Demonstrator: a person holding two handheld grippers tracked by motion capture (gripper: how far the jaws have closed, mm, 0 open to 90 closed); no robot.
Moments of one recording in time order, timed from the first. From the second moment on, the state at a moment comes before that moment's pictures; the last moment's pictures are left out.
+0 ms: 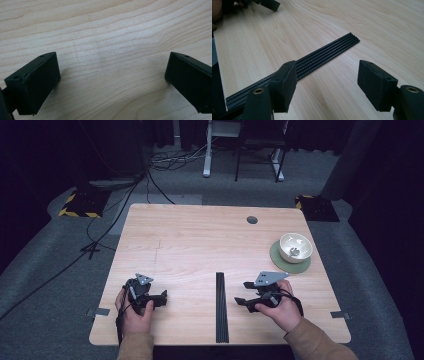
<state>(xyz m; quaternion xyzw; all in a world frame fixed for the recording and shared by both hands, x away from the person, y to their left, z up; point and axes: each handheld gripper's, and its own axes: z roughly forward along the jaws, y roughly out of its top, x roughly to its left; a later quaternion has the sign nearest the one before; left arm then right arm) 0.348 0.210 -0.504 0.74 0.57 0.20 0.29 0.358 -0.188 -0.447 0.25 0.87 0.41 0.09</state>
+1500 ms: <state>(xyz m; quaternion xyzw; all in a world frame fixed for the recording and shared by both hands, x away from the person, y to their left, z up) 0.348 0.210 -0.504 0.74 0.57 0.20 0.29 0.351 -0.152 -0.496 0.27 0.88 0.37 0.09</state>
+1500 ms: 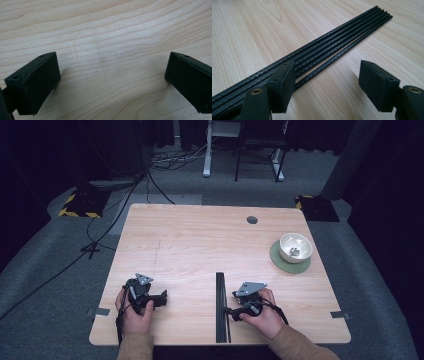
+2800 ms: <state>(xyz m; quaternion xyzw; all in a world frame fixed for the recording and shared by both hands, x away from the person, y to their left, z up) 0.348 0.210 -0.504 0.74 0.57 0.20 0.29 0.365 -0.197 -0.497 0.34 0.85 0.36 0.16</state>
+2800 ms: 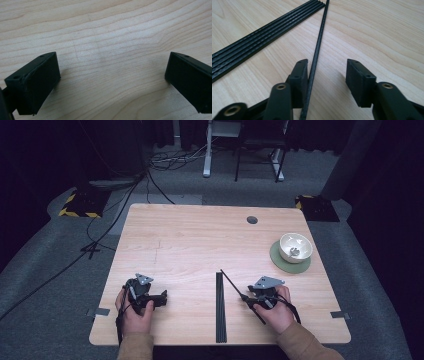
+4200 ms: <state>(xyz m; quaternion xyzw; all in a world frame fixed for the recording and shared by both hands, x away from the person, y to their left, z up) 0.355 0.210 -0.505 0.75 0.56 0.20 0.29 0.356 -0.251 -0.438 0.33 0.84 0.41 0.14</state>
